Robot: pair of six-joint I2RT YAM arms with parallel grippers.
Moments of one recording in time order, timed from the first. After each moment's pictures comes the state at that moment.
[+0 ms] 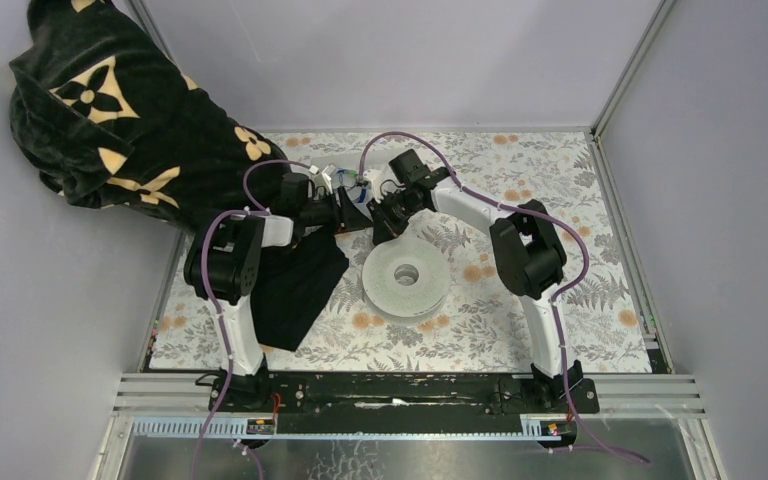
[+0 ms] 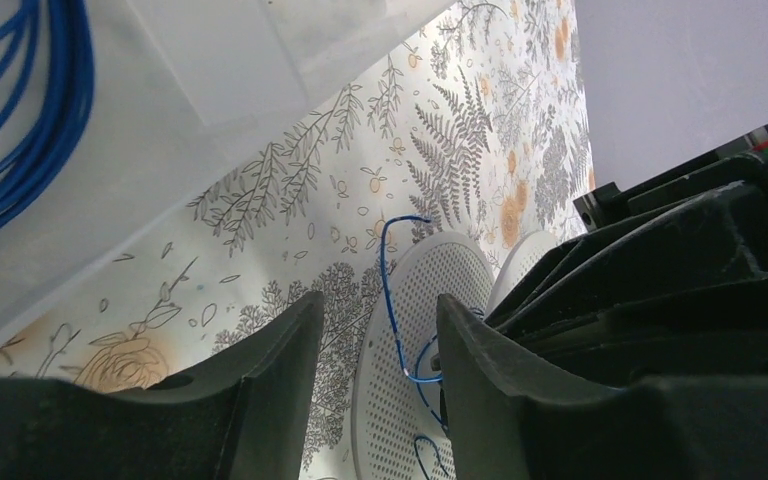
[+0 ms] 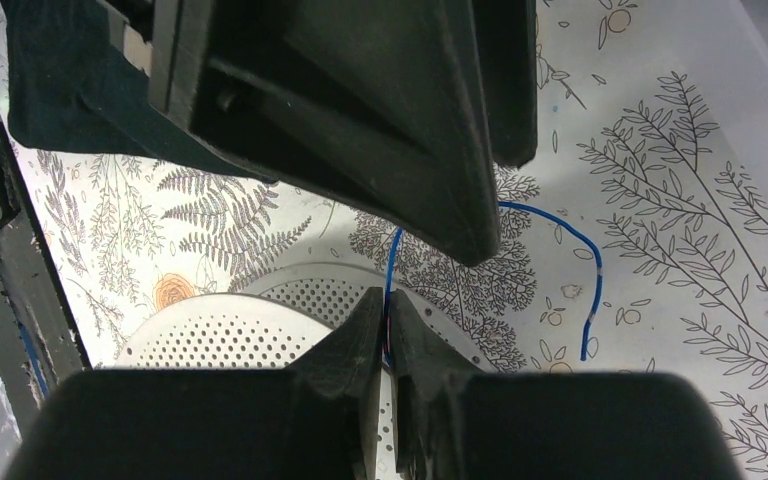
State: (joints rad) left arm -0.15 1.95 0.98 0.41 0.87 -0.59; right arm 0.61 2.18 1.72 -0.59 -0.65 -0.23
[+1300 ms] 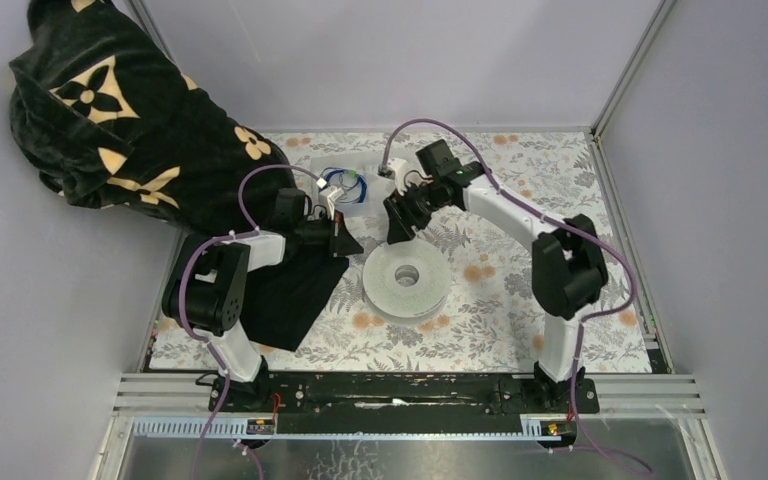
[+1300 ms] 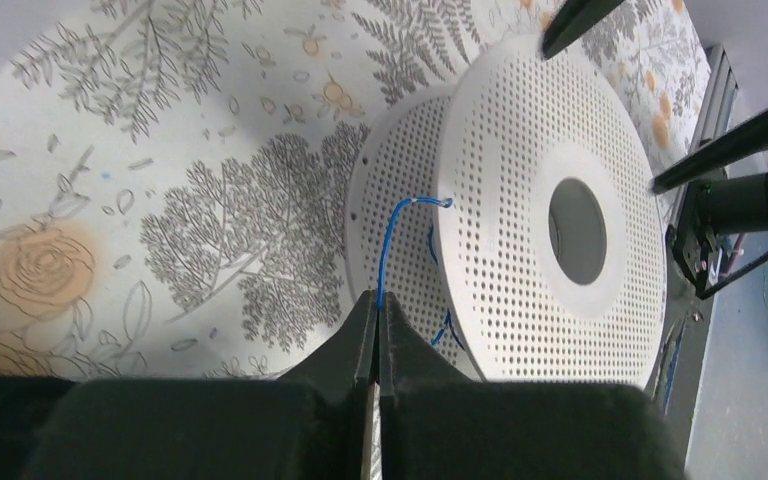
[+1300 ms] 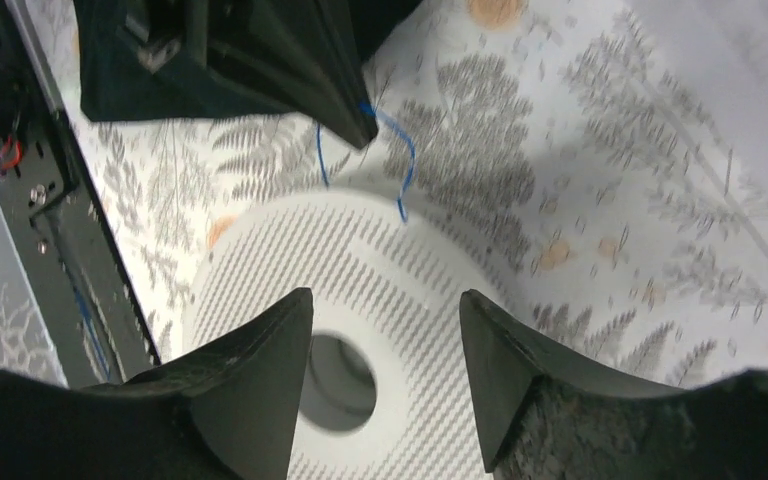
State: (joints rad) left arm -0.19 1.73 0.81 0.23 0.92 -0.13; right arm 0.56 1.97 1.61 -0.62 -0.65 -0.21
